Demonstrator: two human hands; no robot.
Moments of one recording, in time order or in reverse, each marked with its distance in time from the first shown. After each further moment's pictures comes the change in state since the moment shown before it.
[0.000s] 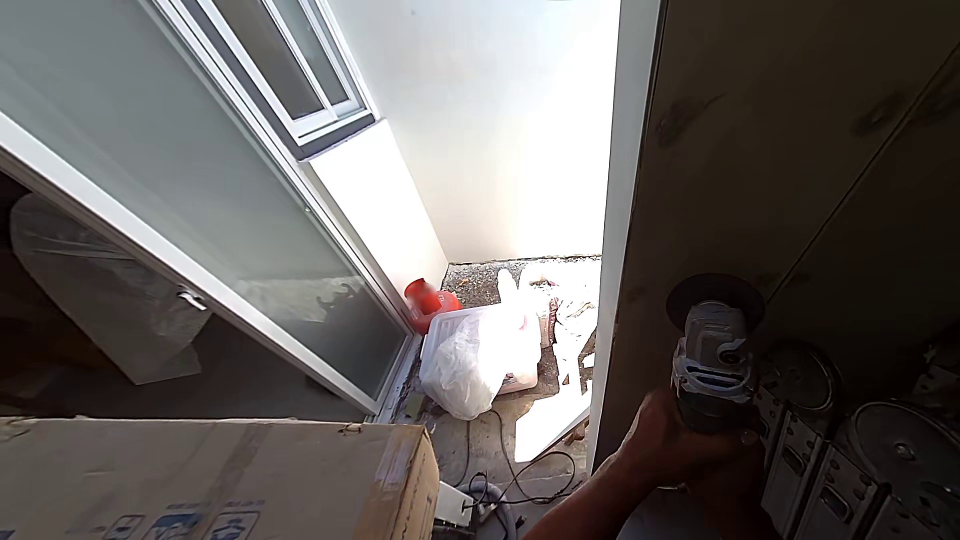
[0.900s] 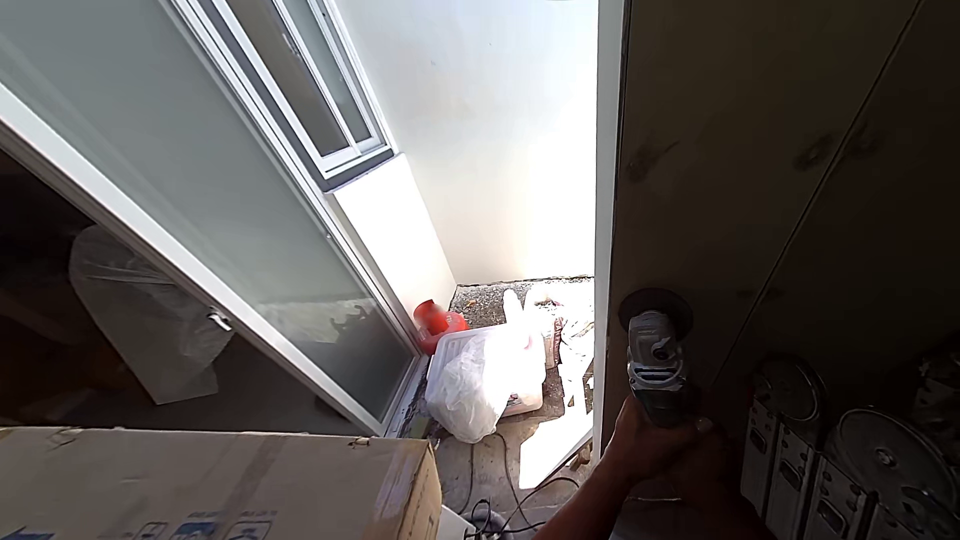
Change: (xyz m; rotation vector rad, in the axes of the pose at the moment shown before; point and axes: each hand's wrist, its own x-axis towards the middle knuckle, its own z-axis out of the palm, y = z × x) left_hand -0.003 -0.016 -0.005 -0.050 0.125 -0.061; right_hand 0.015 -0.004 0.003 -0.136 -0.160 -0.020
